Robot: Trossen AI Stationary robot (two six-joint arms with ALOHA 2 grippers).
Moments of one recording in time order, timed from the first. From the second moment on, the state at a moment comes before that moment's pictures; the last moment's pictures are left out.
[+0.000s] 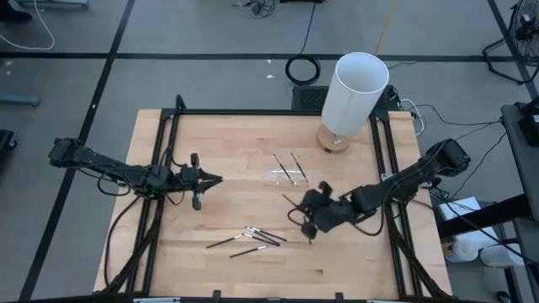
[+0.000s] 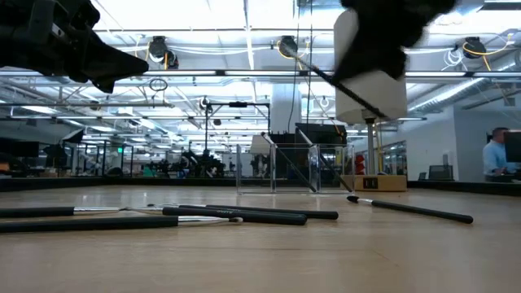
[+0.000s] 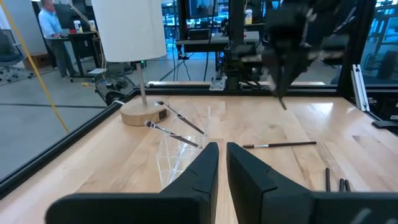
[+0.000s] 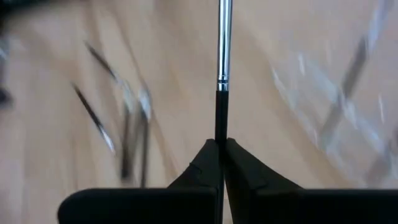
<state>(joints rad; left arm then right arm) -0.24 0.60 0.10 0.45 -0.37 0.02 0.42 1.48 0.96 -0.31 0.49 0.72</state>
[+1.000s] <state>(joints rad) -0.24 0.60 0.10 0.45 -0.37 0.05 0.08 1.69 0.84 0.90 0.50 -0.07</state>
